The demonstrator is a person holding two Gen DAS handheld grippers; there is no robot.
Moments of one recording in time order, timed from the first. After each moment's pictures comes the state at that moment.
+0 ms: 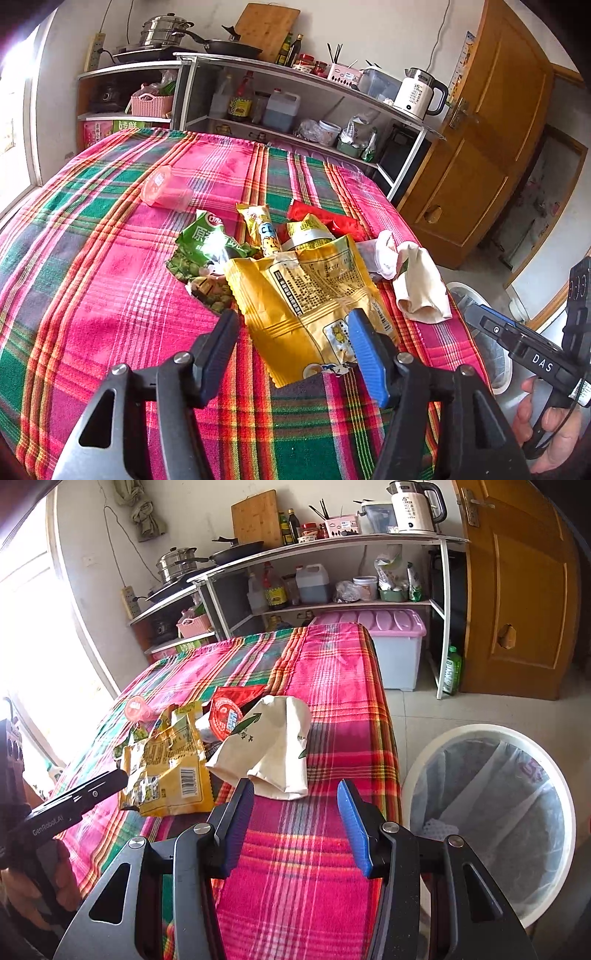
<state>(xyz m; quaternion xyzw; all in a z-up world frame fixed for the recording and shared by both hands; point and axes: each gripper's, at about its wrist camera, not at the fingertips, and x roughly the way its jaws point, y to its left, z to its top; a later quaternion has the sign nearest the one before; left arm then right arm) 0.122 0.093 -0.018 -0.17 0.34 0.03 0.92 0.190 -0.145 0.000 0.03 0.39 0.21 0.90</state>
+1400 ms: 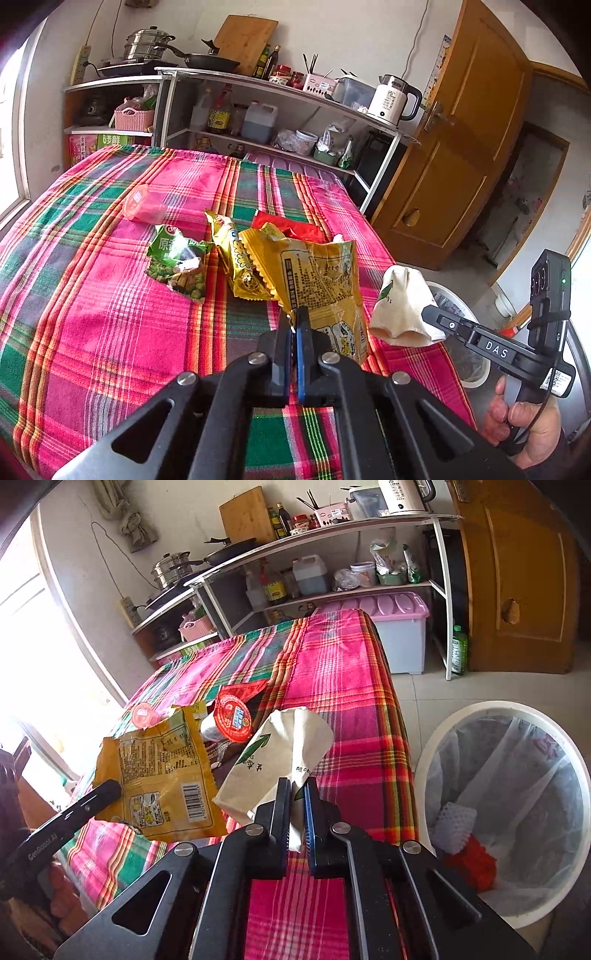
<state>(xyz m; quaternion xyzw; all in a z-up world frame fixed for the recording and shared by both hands) 0.100 0.072 0.010 -0.17 0.32 -0.01 0.93 0.178 -0.158 0.001 0.08 0.40 0.22 0.89</state>
